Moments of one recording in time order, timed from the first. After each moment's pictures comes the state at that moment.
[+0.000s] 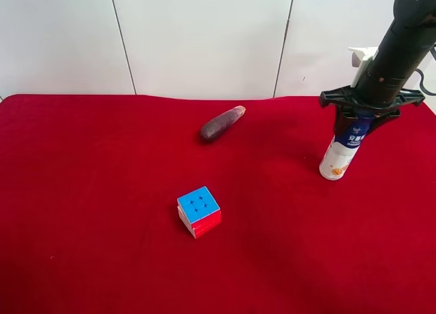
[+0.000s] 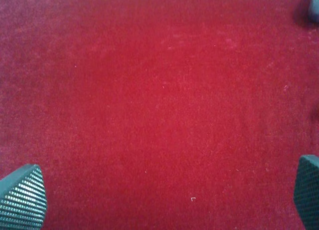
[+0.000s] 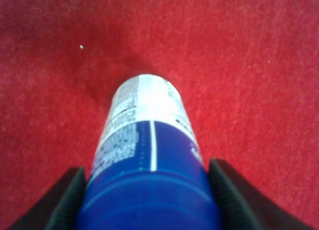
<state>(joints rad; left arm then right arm) -0.01 -0.01 -0.51 -0.06 1.07 0.07 0.09 1.78 -1.27 0.01 0.95 0.03</state>
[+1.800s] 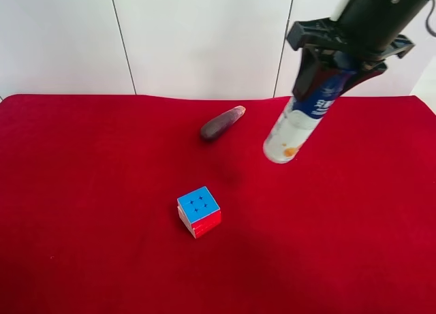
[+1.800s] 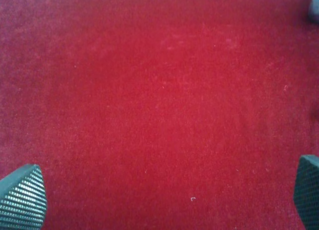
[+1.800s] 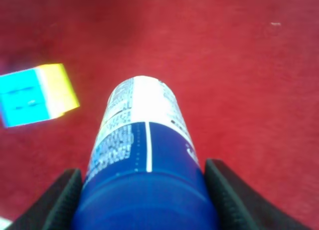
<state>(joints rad) -0.01 -0.01 -0.51 -0.06 1.07 0.07 0.39 1.49 -1.38 0.21 1.21 -0.01</state>
